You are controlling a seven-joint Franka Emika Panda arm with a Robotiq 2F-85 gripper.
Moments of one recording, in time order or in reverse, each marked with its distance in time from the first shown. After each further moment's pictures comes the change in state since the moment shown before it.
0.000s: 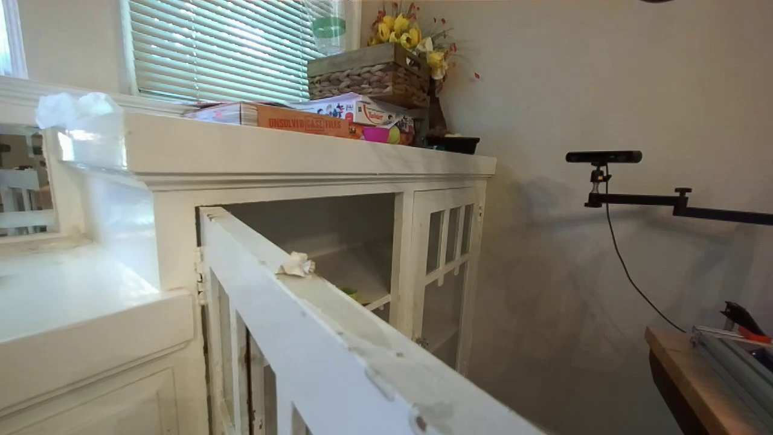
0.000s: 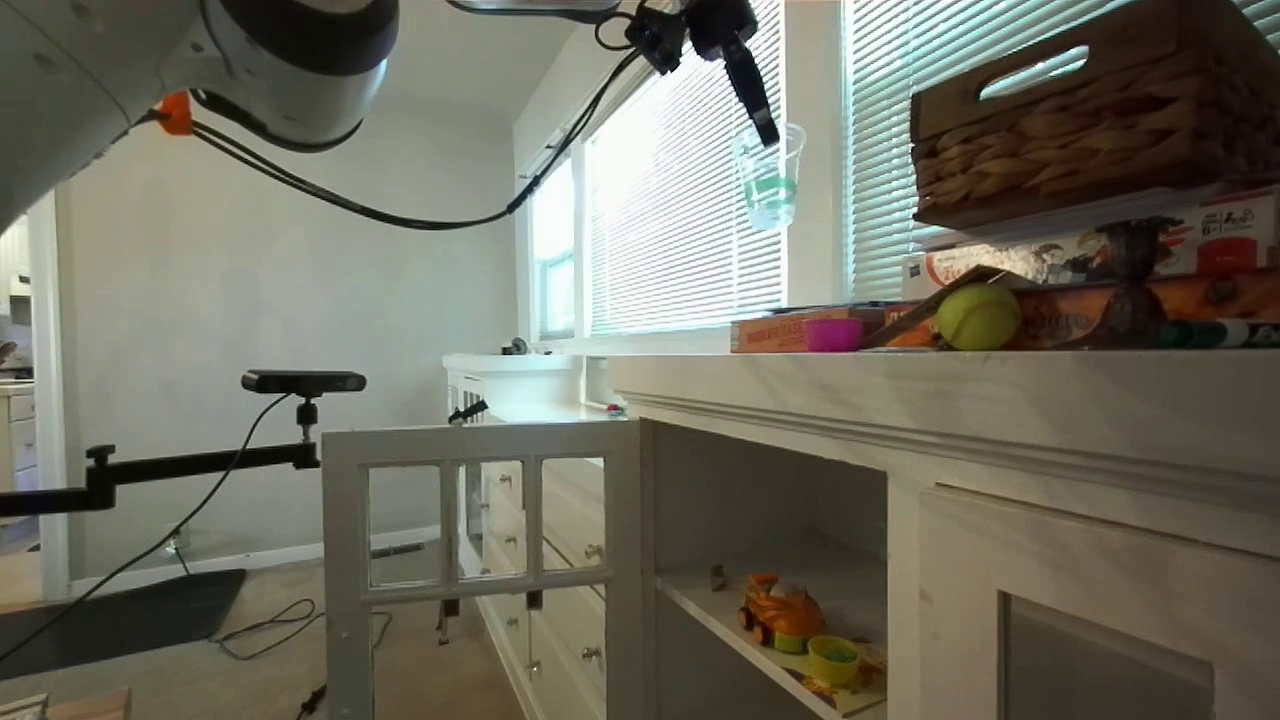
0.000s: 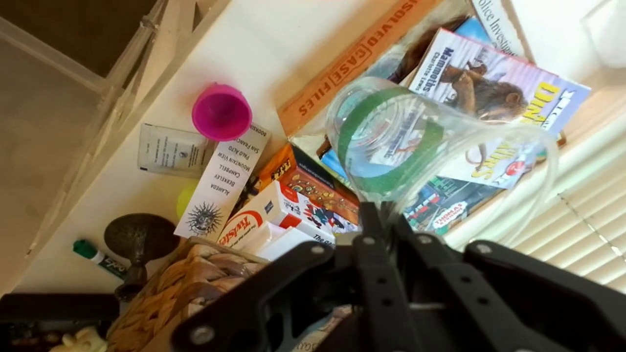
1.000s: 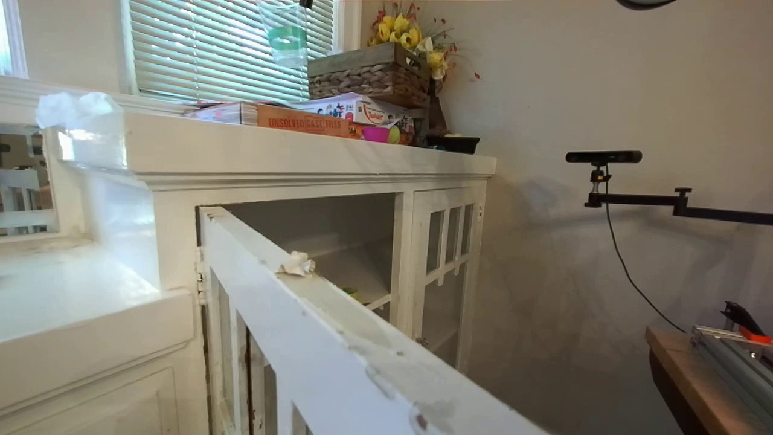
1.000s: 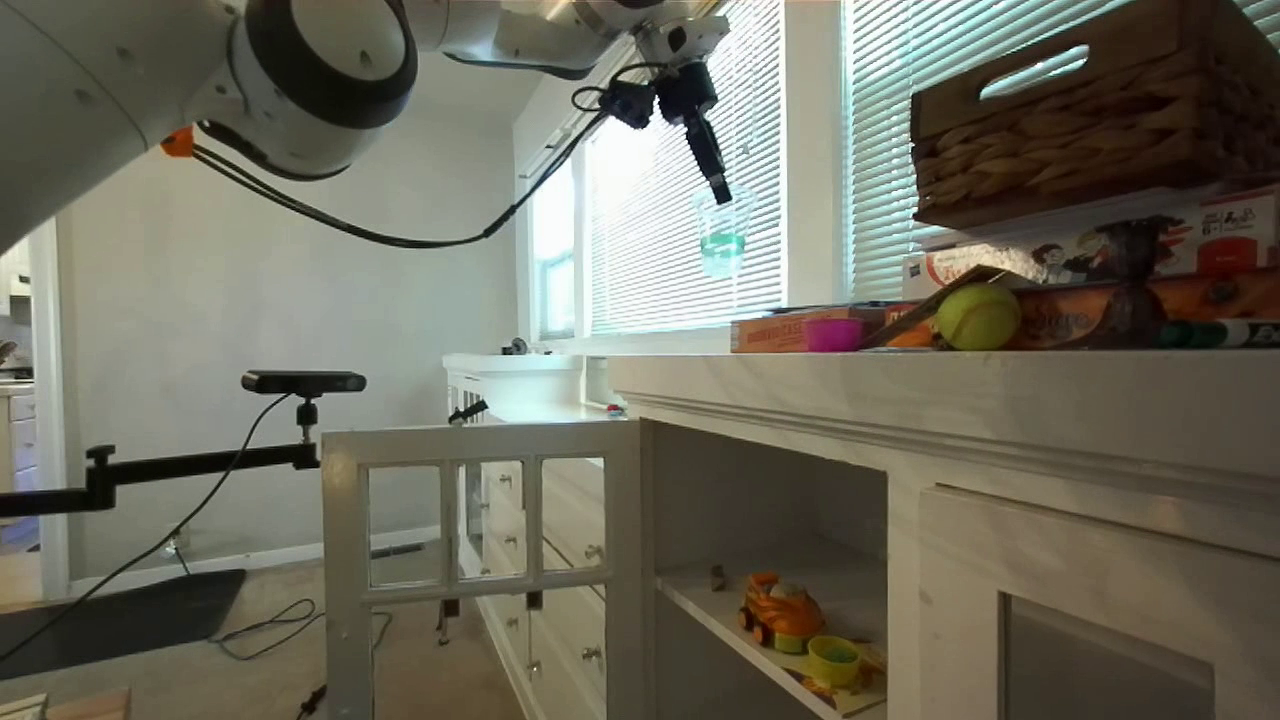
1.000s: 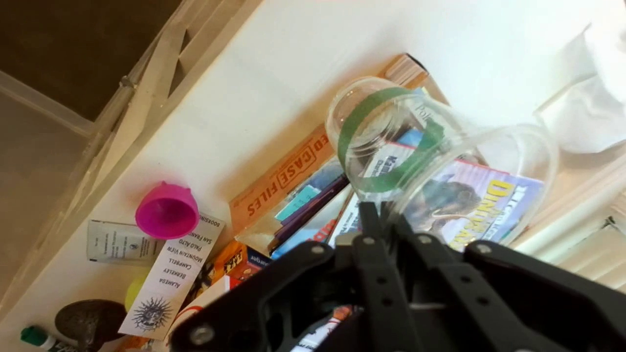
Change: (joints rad) arm 0.105 0.067 0.025 0.000 0.001 0.009 0.114
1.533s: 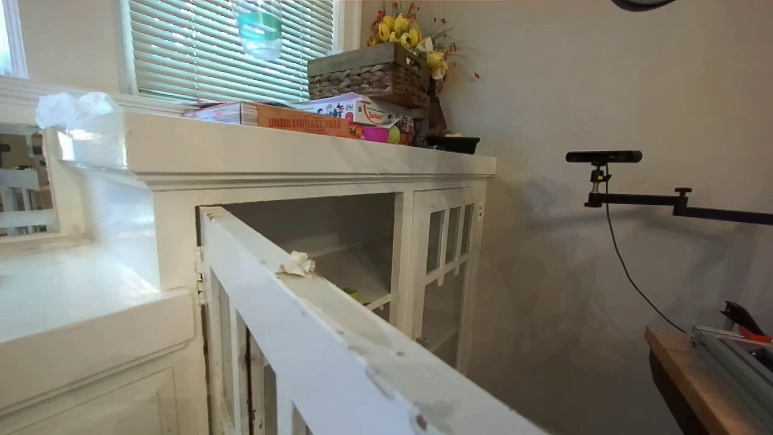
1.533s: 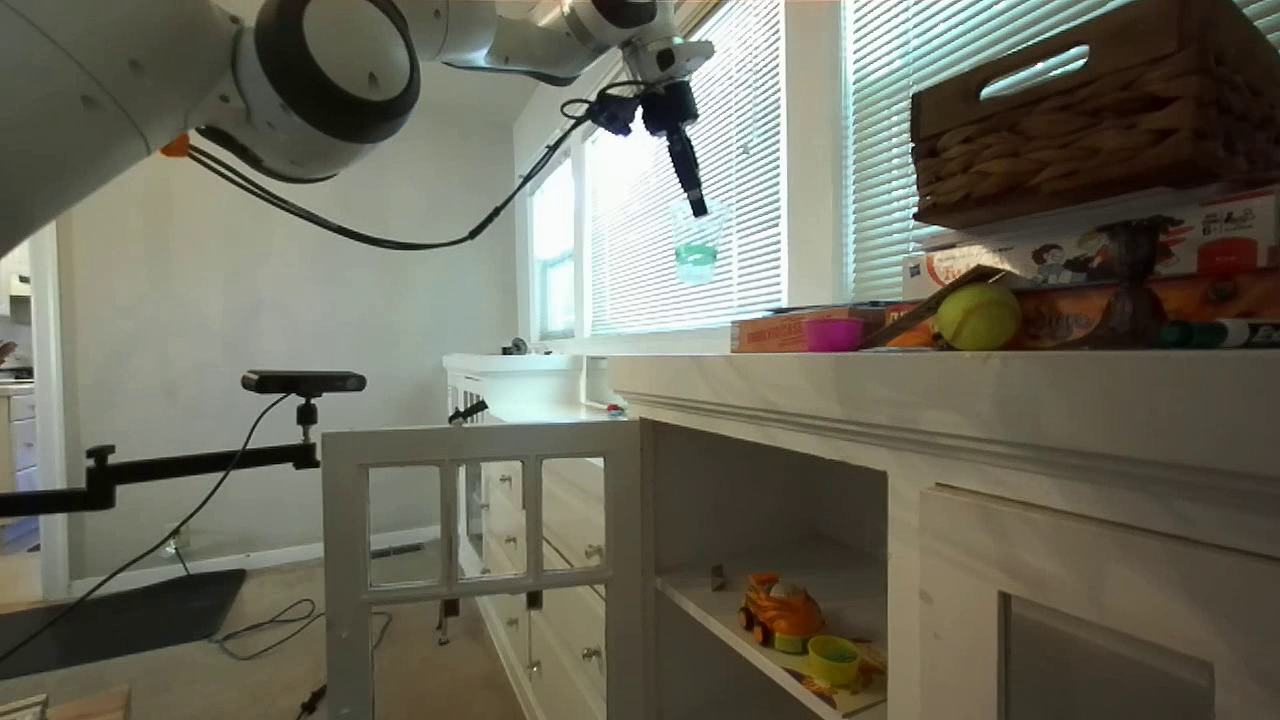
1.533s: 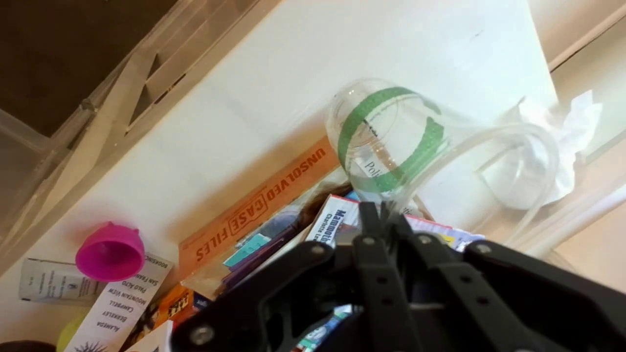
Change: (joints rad) arm 0.017 0.012 0.056 0.000 0.037 0.032 -0.033
